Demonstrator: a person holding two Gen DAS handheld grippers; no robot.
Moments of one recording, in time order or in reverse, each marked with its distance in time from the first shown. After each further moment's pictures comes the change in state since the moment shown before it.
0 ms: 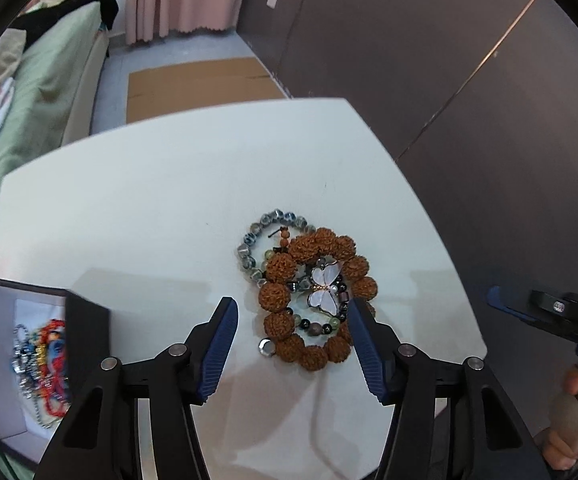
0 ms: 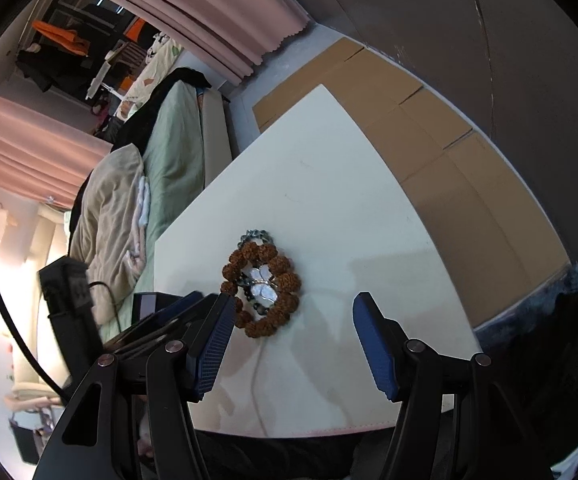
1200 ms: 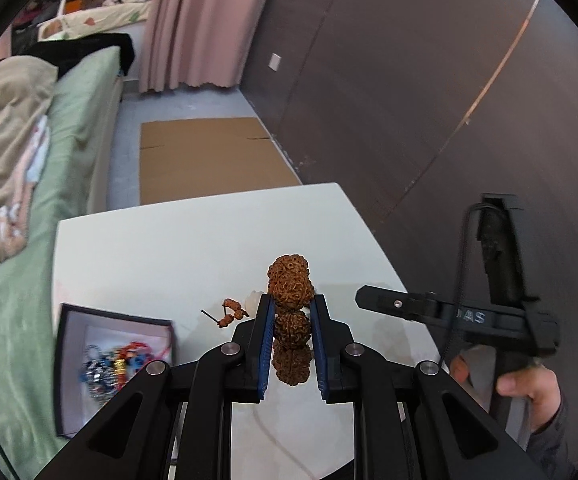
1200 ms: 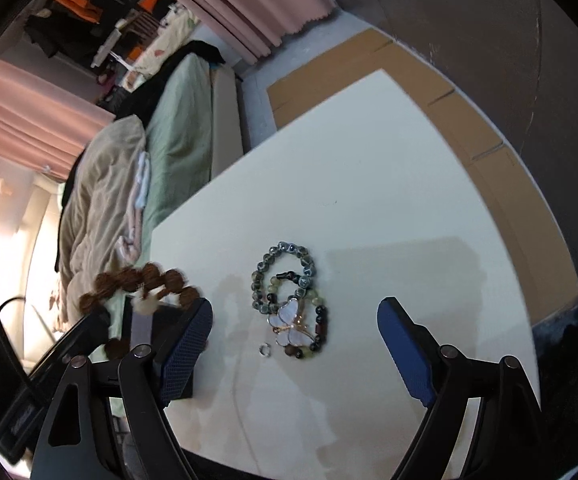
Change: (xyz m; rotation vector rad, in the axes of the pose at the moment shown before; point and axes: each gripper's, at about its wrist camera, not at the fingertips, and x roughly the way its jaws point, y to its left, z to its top) left arm -0.105 0.021 0.002 -0.023 -0.220 -0.026; right arm 0.066 0.044 0.027 -0.098 0.070 -0.043
